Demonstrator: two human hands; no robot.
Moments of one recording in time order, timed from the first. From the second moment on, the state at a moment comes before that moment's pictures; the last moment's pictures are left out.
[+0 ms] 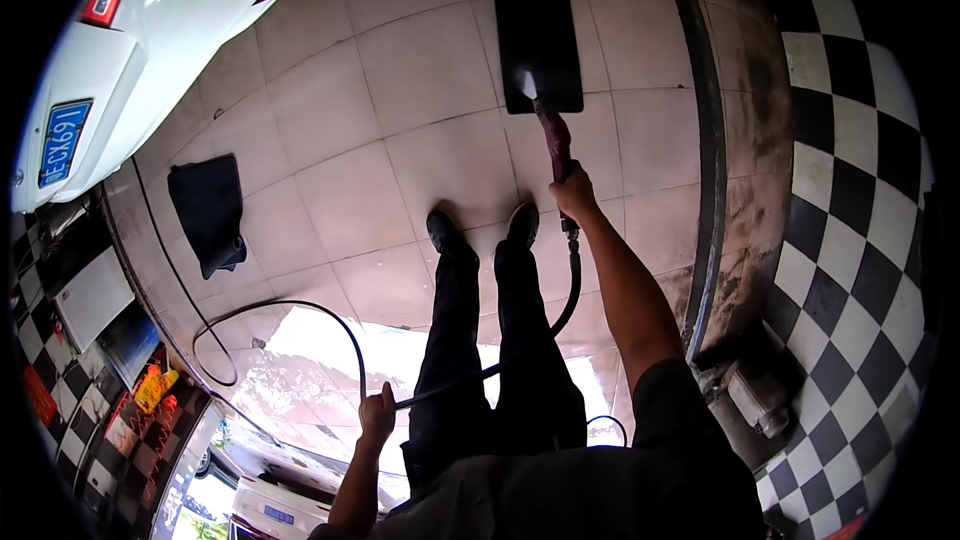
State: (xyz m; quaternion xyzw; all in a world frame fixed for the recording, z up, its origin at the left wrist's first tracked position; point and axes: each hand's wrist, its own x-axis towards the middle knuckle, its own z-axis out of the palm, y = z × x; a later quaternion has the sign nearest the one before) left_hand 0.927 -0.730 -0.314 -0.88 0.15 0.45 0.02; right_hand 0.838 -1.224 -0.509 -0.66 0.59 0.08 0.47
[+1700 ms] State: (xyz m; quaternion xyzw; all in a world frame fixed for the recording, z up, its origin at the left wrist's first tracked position) left_hand 0.954 -0.745 -0.309 -0.86 0.17 0.49 0.00; right_hand 0.845 -1.229 -0.515 -0.66 0.64 0.04 0.39
